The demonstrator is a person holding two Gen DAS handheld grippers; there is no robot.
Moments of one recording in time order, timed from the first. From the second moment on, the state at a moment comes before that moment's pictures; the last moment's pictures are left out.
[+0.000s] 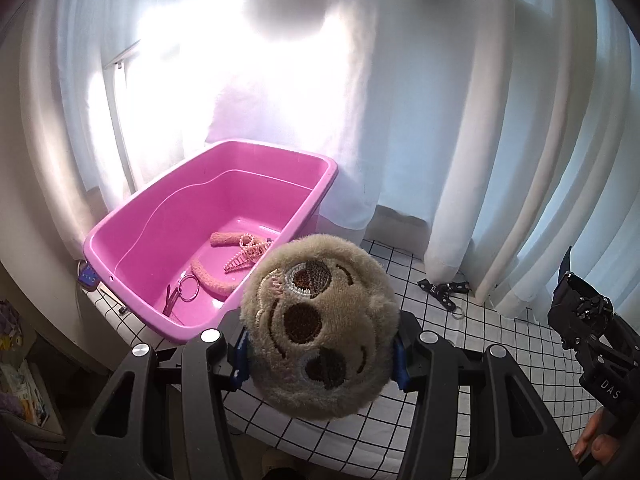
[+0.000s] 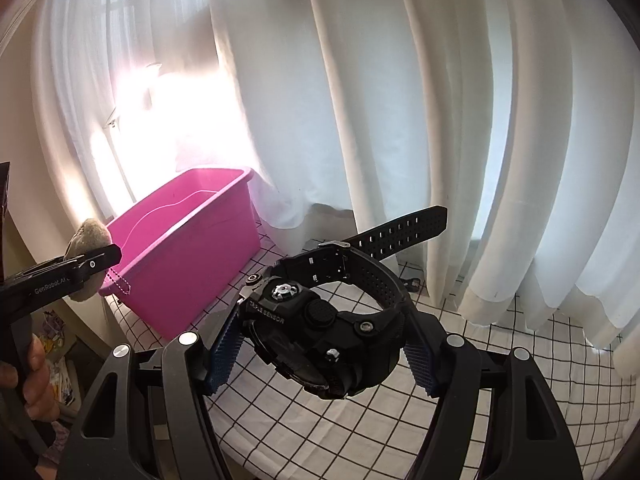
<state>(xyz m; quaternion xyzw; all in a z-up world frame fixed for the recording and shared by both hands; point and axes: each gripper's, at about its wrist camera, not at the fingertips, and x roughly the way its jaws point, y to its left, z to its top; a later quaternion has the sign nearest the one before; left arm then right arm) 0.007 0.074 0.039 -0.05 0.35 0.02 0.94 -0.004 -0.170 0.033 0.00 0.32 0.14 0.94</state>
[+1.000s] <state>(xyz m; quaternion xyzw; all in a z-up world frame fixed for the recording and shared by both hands) 0.129 0.273 -0.011 -0.07 0.43 0.08 0.89 0.168 0.117 0.012 -0.09 0.38 0.31 0.87</state>
